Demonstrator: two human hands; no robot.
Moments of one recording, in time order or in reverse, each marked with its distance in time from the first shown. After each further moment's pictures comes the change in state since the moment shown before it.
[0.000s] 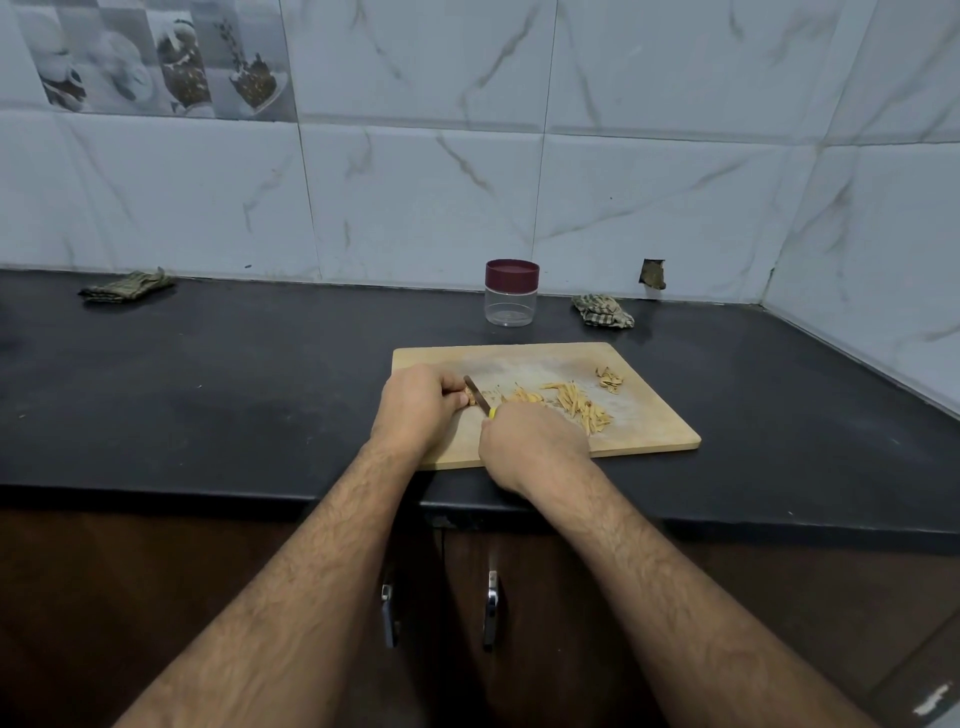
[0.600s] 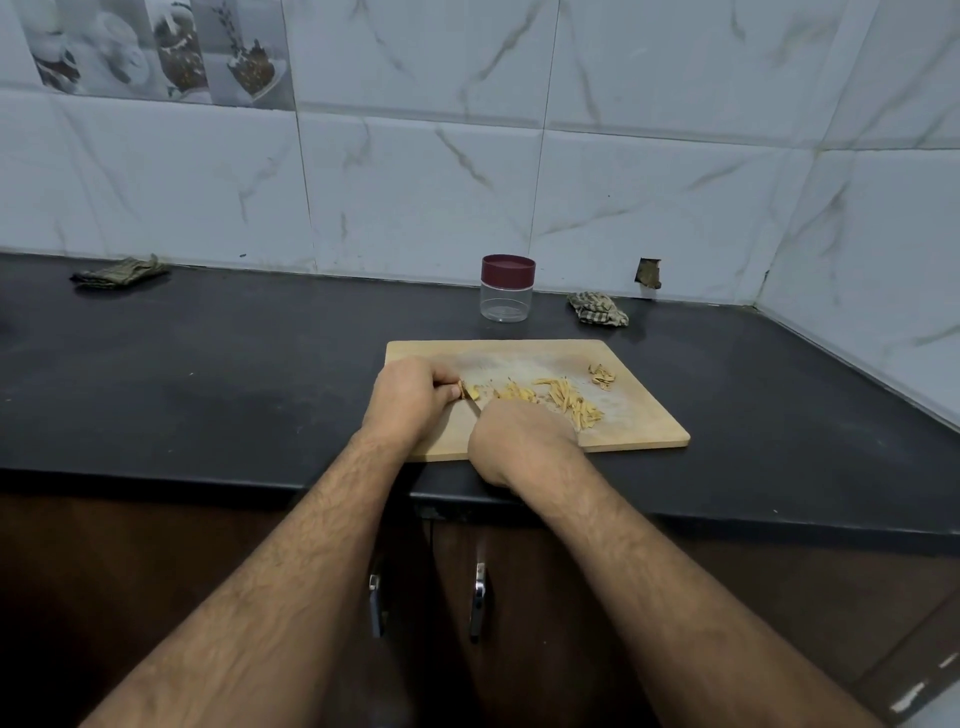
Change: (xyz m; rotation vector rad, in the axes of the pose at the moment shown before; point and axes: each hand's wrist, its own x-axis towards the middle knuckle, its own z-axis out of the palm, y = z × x) left_hand -0.002 0.002 -0.002 -0.010 0.006 0.008; right_hand -0.003 -0.004 -0.005 -0.098 -0.085 -0.013
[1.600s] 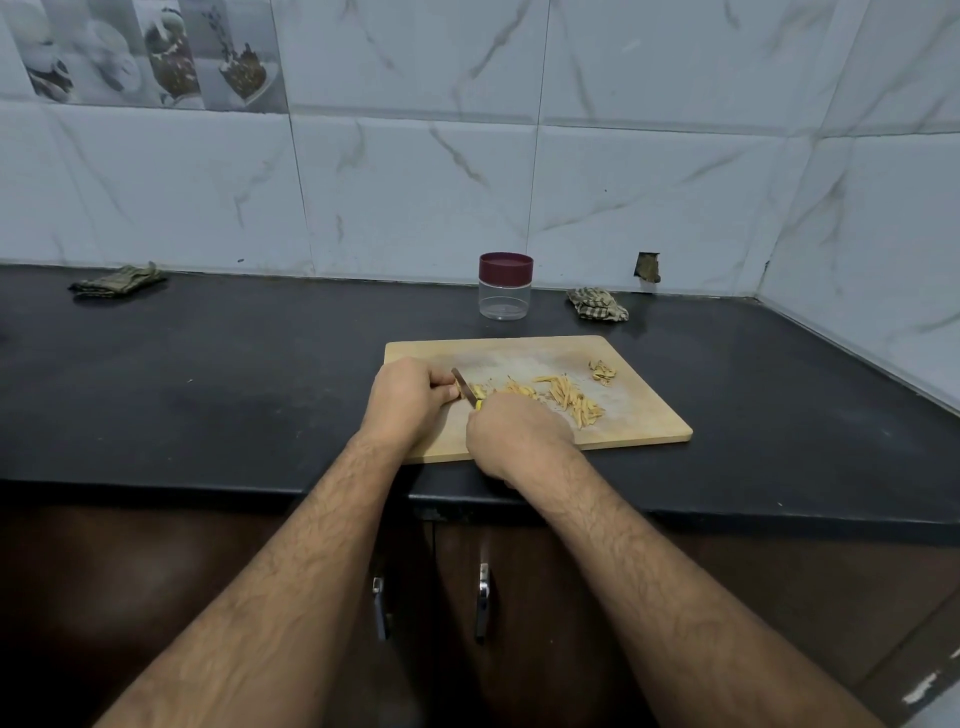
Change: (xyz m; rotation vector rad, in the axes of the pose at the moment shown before) left_hand -0.002 0.004 -0.004 -0.018 -0.028 -0.035; right_hand 0.008 0.002 0.006 0.127 0.062 -0.005
